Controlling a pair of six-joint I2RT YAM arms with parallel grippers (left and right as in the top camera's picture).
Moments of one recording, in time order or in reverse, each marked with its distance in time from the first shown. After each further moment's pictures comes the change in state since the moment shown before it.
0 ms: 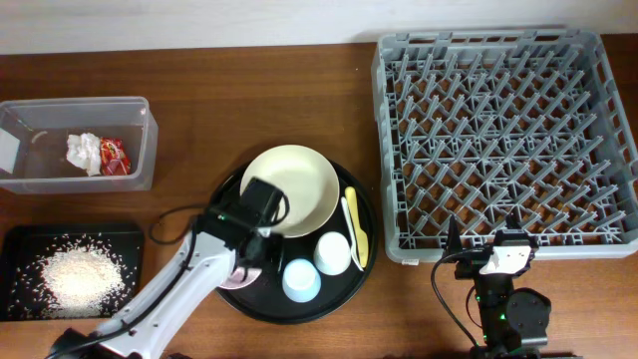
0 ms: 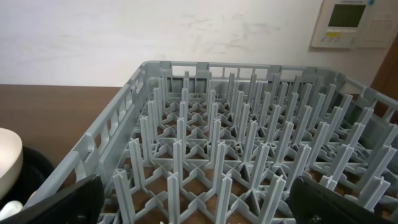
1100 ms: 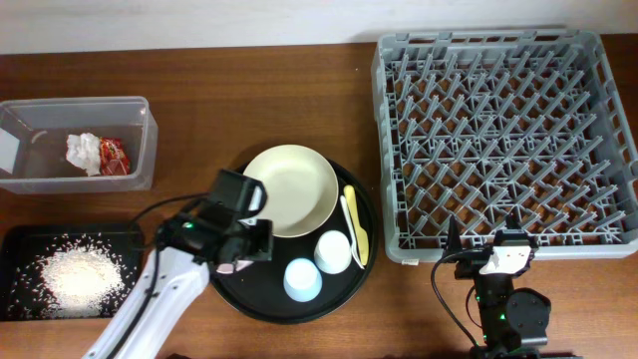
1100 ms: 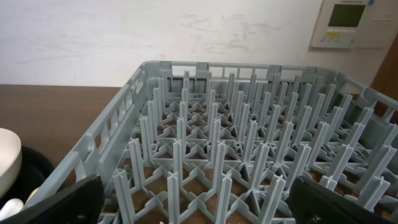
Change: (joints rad) left arm 0.072 -0.139 0.044 -0.038 0.078 0.000; right arm 0.000 0.000 0.000 0.000 0.000 0.001
